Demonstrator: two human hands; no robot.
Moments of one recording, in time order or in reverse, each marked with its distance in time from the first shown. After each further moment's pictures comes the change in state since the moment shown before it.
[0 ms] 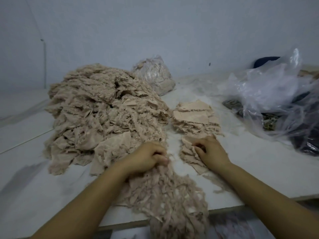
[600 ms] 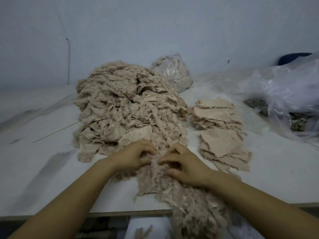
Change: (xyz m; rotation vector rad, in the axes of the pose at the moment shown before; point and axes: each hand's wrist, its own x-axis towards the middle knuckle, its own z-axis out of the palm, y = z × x) left_hand -0.063 -0.054 -0.042 0.278 0.017 -0.065; right_hand -0.035 -0.103 0.041 0.192 -0.301 -0.588
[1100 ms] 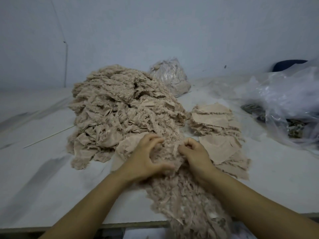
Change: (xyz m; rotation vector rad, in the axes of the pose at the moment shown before) left_hand 0.010 0.033 0.017 -0.287 0.322 -0.018; right_hand 0.021 0.007 -0.007 0.860 0.544 0.531
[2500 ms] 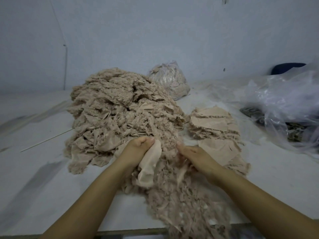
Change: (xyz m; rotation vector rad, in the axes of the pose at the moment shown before) left_hand 0.022 0.012 -0.013 -0.568 0.123 -0.368; right_hand -0.002 -0.022 -0.025 -0.263 -0.329 0.078
